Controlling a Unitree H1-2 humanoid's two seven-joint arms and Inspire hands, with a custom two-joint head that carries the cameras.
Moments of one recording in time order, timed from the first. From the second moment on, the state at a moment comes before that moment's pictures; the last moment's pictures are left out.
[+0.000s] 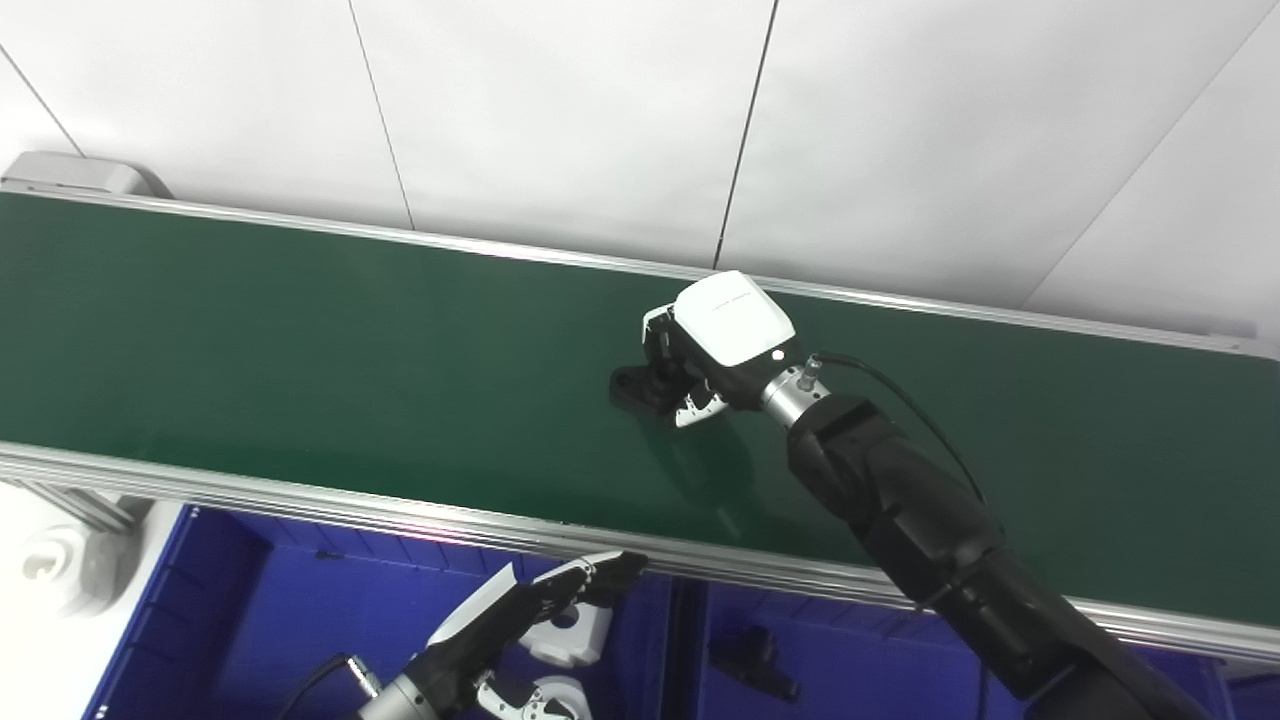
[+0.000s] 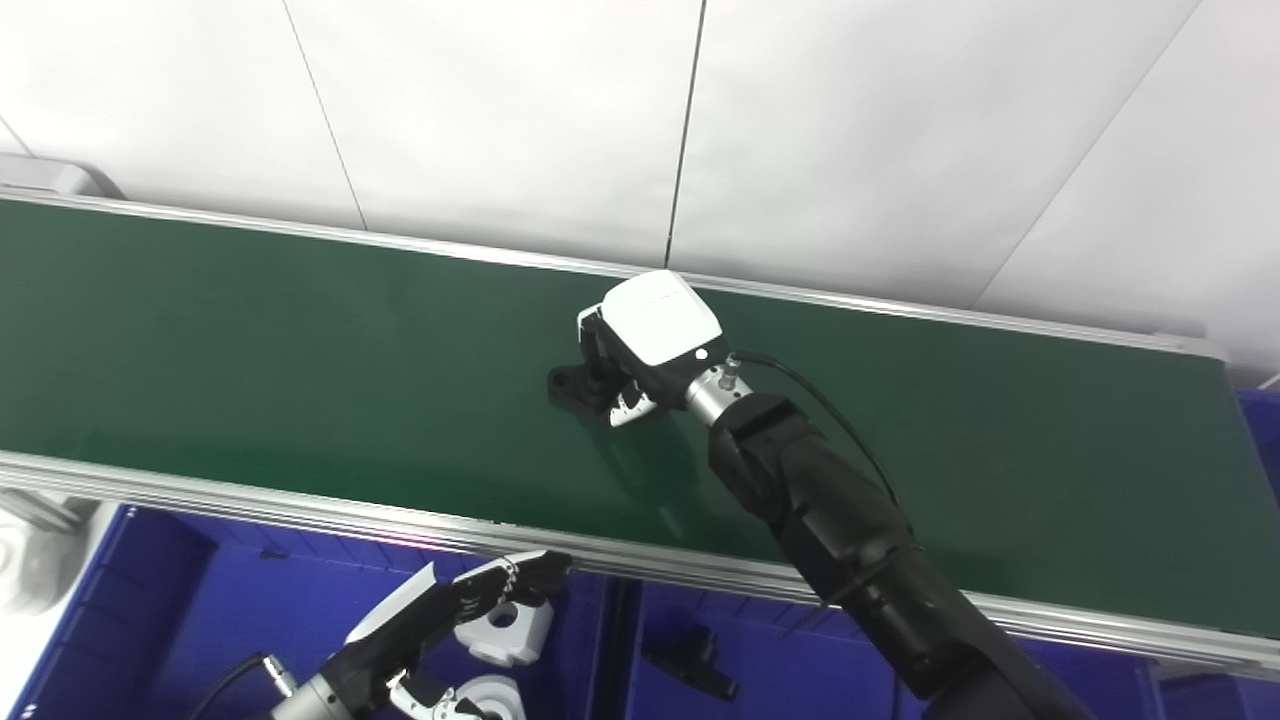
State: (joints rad) left arm 0.34 0.28 -0.36 0.05 0.09 -0.43 -0.27; right arm -0.57 -0.21 0.79 0.51 -1.02 -0.06 -0.19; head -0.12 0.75
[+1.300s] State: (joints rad) left arm 0.36 0.30 -0.32 0.01 0.10 -0.42 -0.30; right arm 0.02 -0.24 0.36 -0.42 -0.96 0.08 -0.05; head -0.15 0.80
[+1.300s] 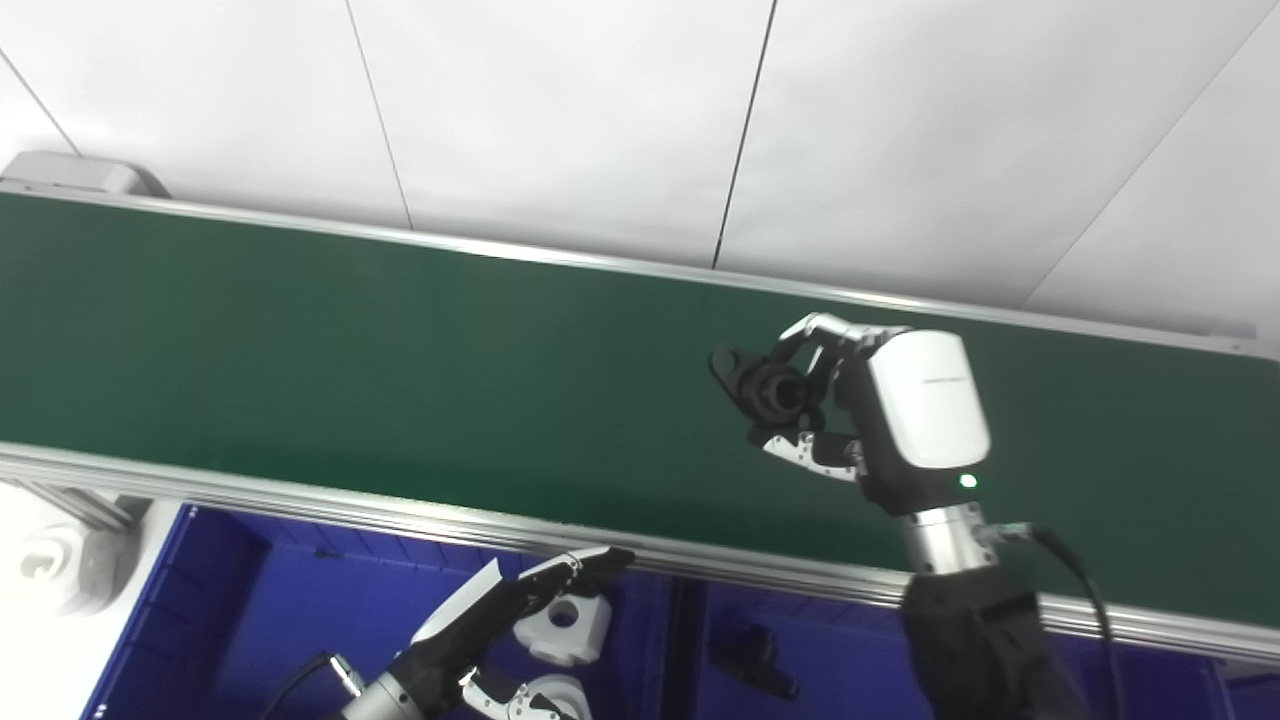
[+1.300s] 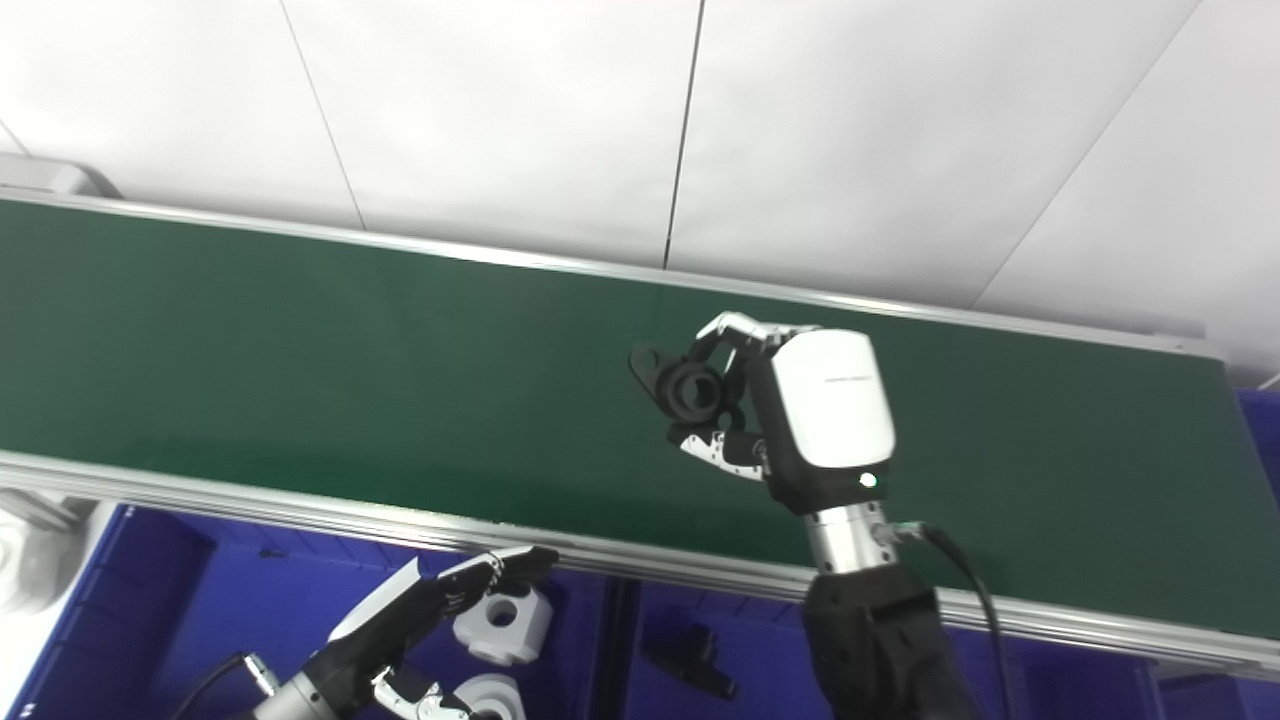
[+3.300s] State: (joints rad) left arm 0.41 0.25 -0.30 -0.23 0.07 -0.19 -0.33; right arm 0.60 -0.26 0.21 -0.52 -0.71 0.04 0.30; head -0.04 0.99
